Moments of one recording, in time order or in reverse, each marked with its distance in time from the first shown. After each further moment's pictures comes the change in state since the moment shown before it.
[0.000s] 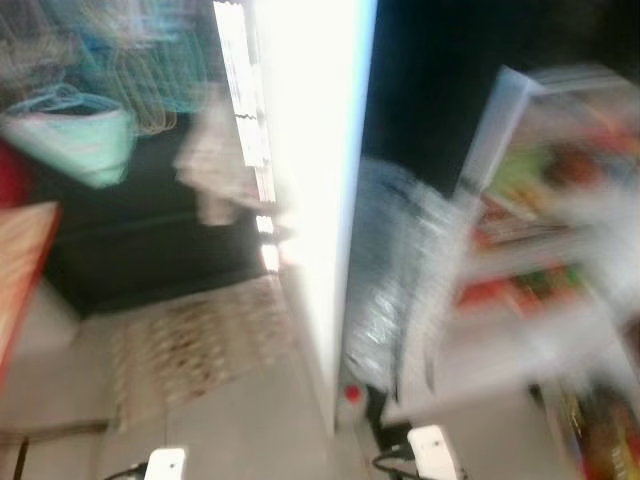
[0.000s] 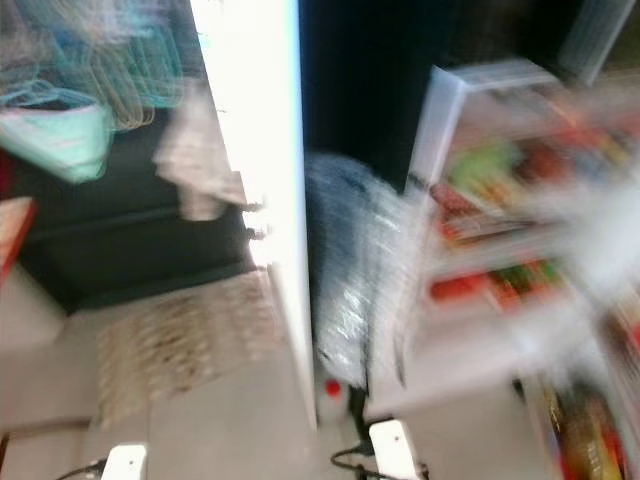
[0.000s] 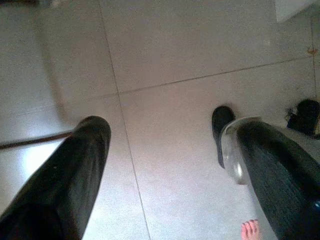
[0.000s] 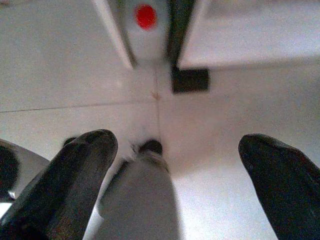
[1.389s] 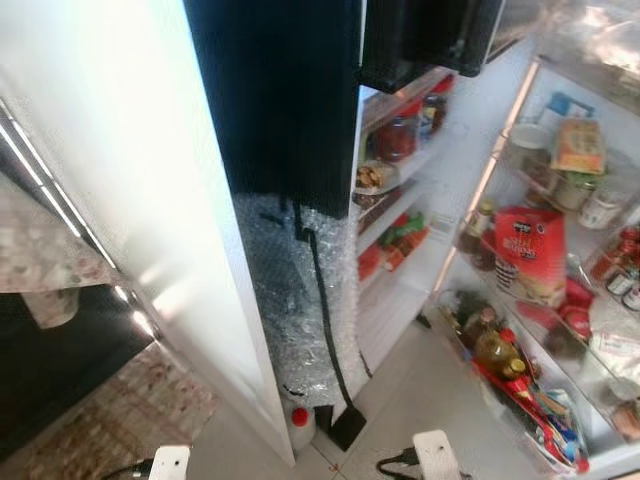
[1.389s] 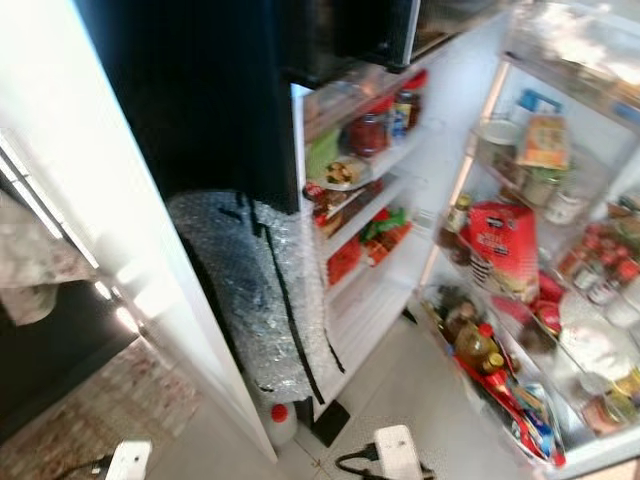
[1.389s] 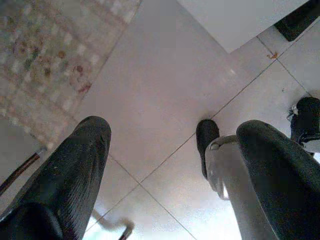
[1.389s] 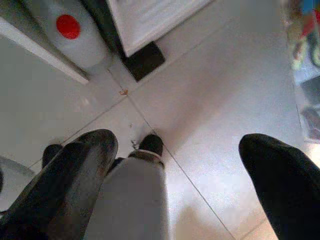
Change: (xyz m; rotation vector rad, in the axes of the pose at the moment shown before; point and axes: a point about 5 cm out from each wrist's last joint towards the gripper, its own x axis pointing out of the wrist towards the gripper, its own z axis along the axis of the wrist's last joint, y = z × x) left arm -0.001 0.009 -0.001 0.036 -0.004 0.019; right arm 0.001 0.009 0.007 0.001 -0.022 0.010
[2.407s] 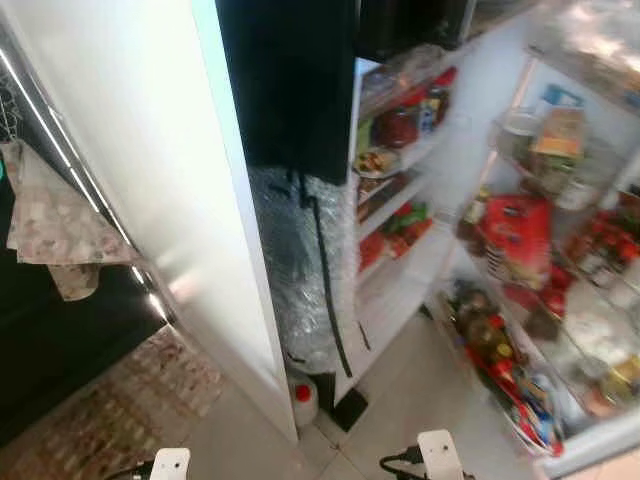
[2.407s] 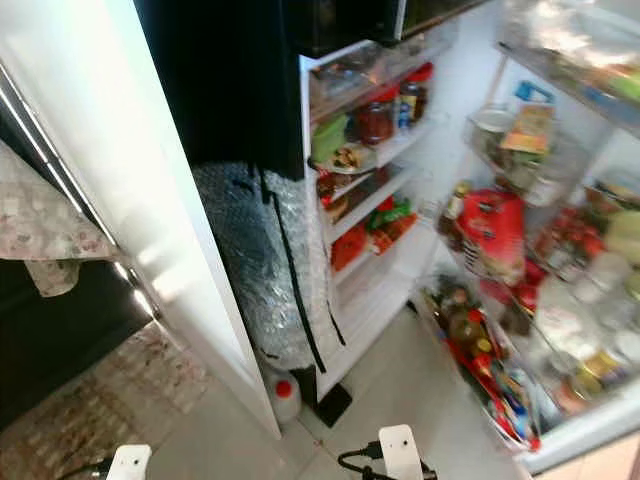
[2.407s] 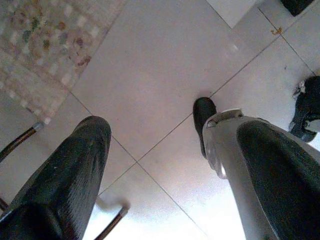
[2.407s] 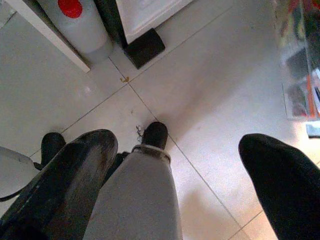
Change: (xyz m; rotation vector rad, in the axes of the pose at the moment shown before) left arm 0.000 -0.001 -0.003 -0.003 0.016 -0.005; right arm -0.001 -0.004 -0.001 0.041 -0.011 -0.023
